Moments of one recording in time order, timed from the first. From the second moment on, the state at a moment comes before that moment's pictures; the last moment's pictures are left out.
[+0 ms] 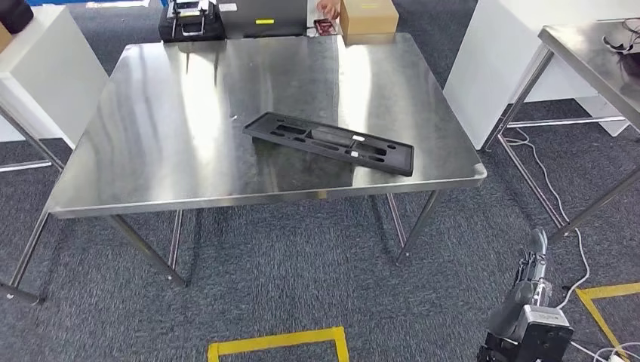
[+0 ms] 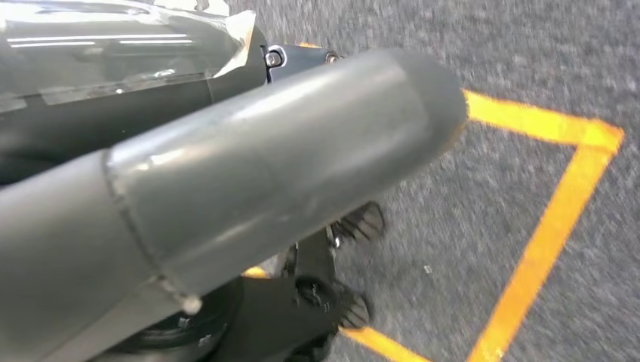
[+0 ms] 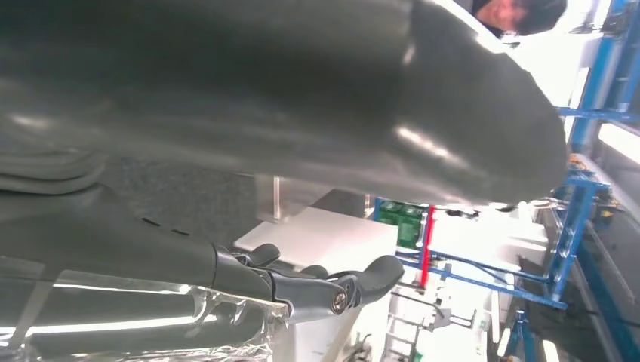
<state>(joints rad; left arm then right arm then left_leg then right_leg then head) -0.09 -0.26 0.97 -0.20 -0.23 0.21 -0.24 0.19 0.23 0.08 -1.69 0.35 -0.17 -0.52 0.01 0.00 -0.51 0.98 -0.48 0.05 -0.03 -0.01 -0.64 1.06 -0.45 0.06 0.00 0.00</state>
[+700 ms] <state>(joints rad) -0.08 -0.25 0.95 -0.20 -0.27 0.17 -0.24 0.22 0.22 0.04 -1.64 0.29 -0.21 -0.56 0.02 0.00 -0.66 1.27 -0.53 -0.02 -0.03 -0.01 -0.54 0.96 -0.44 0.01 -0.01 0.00</state>
